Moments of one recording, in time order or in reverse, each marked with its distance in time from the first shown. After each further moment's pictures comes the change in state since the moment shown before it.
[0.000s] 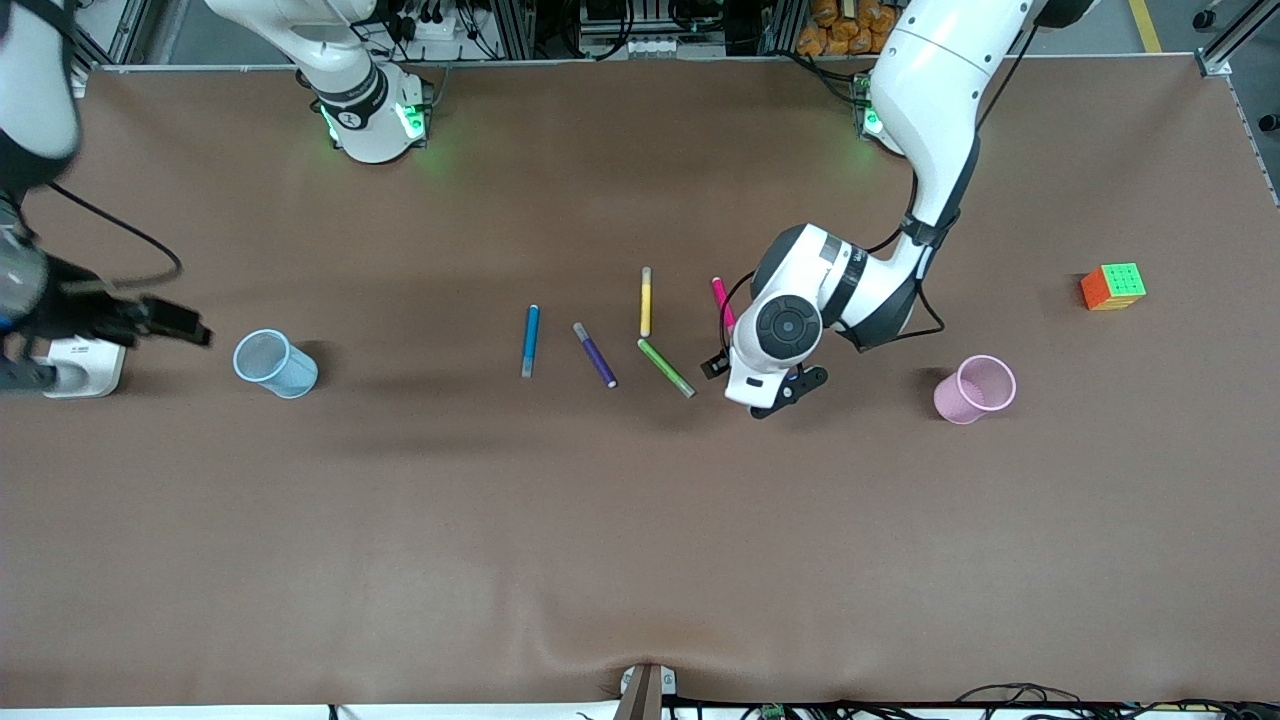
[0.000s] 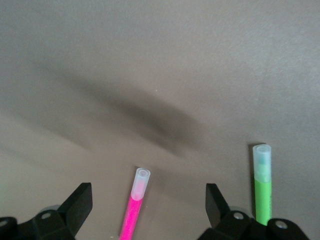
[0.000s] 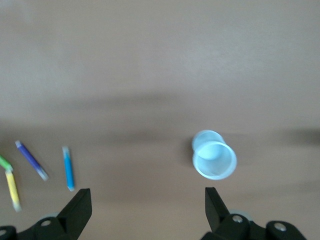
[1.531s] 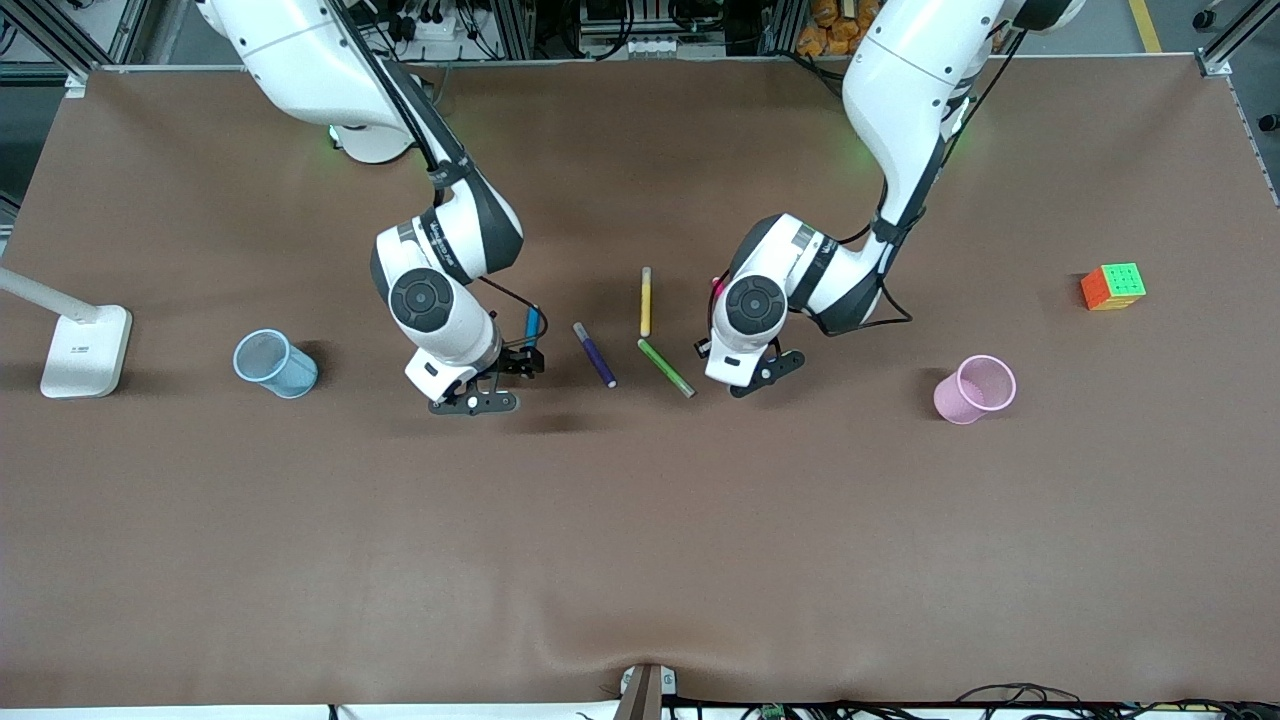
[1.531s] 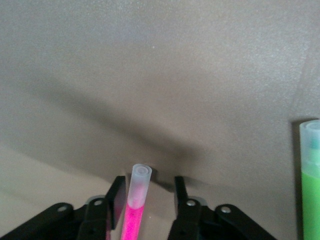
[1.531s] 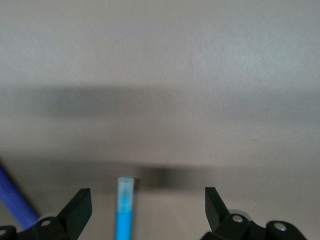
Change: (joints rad) left arm -0.055 0.018 -0.002 -0.095 0.035 0.112 -0.014; right arm 0.520 0.269 0.005 -0.459 -0.031 0.753 0.307
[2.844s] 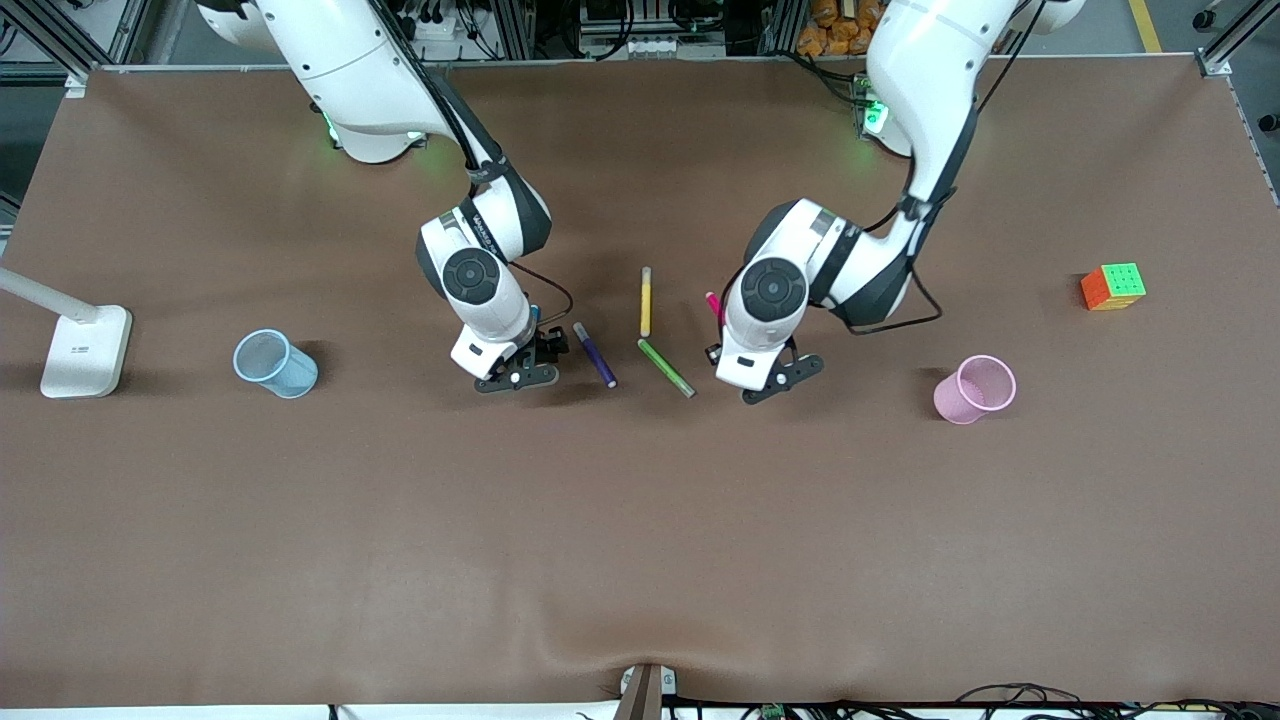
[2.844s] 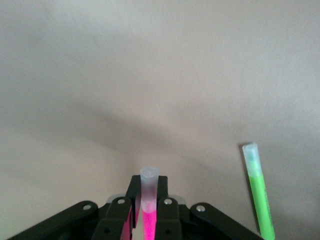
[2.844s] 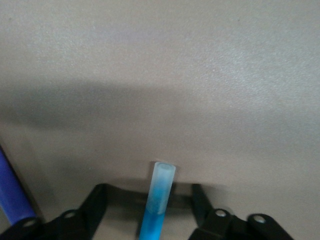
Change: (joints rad) left arm 0.024 -0.130 0.028 0.035 0.110 -0.076 0.010; right arm 0.095 0.047 -0.004 -0.072 -0.001 0.158 -0.018
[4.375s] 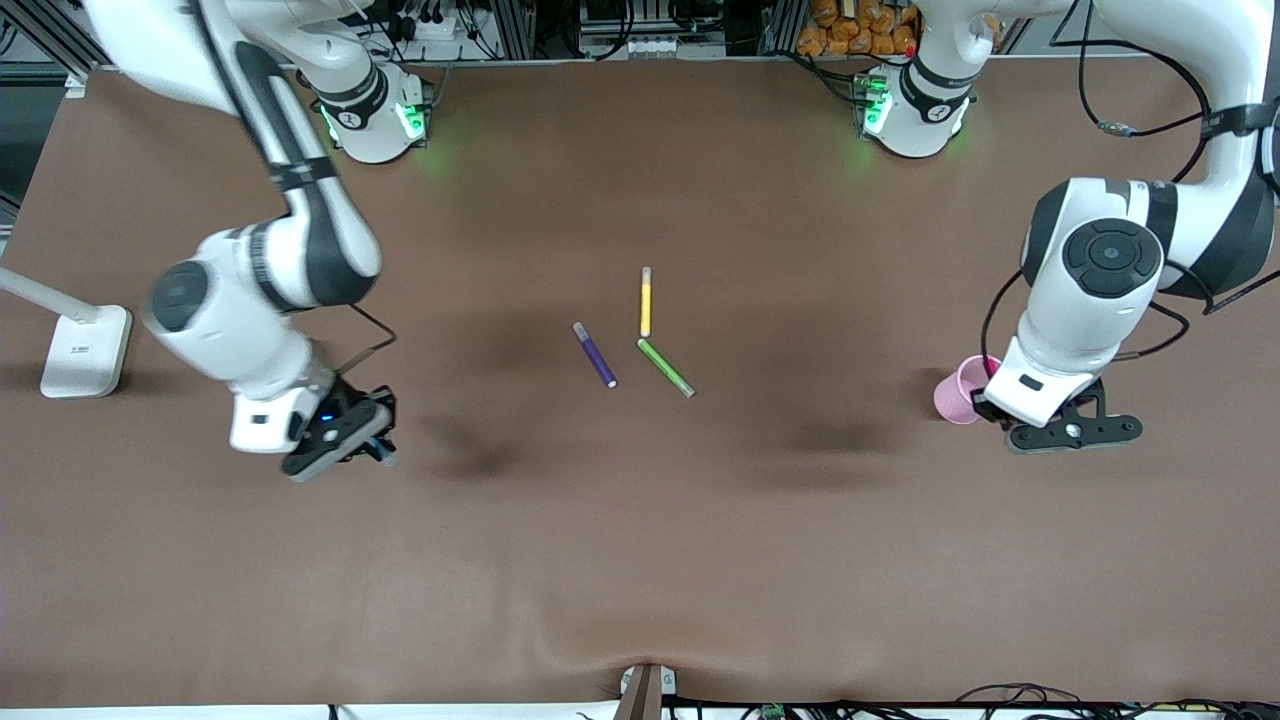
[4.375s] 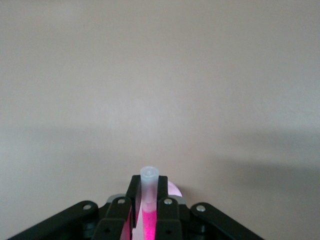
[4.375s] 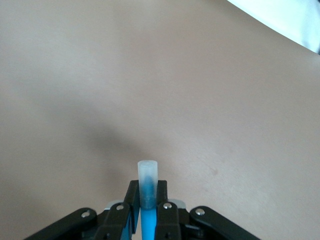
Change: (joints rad) left arm 0.485 -0.244 0.004 -0.132 0.379 0.204 0.671; right arm -0.396 -0.181 -0.018 0.203 0.249 -0.165 -1.098
